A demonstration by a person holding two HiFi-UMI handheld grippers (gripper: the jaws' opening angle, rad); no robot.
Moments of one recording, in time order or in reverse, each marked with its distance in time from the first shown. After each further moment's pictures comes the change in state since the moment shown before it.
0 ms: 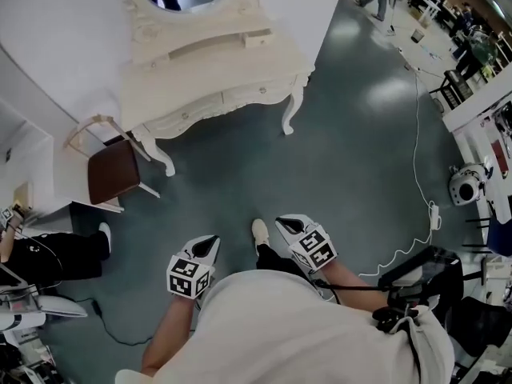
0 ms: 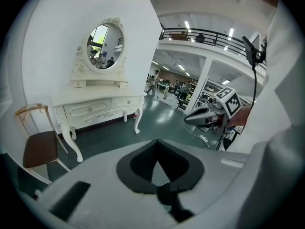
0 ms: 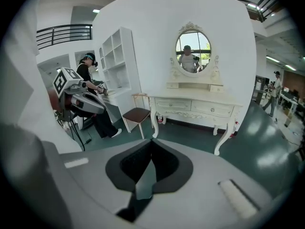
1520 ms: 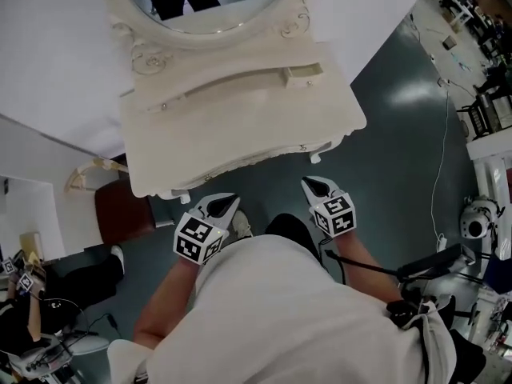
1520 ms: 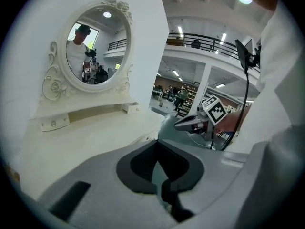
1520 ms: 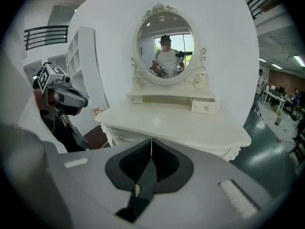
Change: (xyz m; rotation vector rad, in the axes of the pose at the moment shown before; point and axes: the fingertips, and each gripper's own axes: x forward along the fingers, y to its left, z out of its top) left arm 0.212 0.303 0.342 0.097 -0.063 -0.081; right arm 0.256 -0.353 0.277 0.084 -0.041 -0.138
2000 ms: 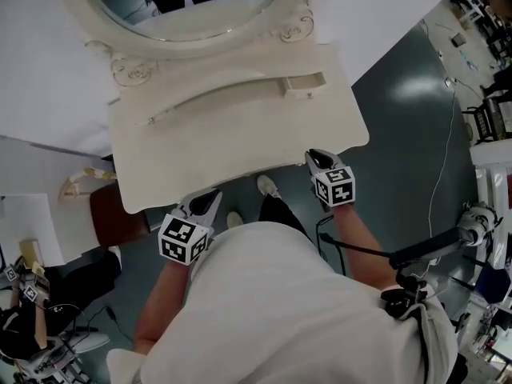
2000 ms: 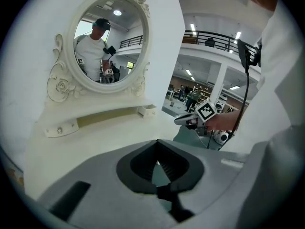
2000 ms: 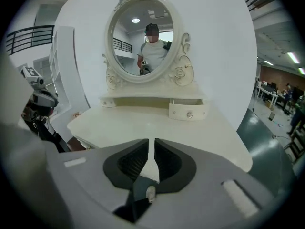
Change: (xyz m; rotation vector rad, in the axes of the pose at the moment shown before) left arm 0.047 0.085 0.051 -0.084 0.020 0.110; right arm 0.099 -0.148 0.053 0.060 0.027 -0.080
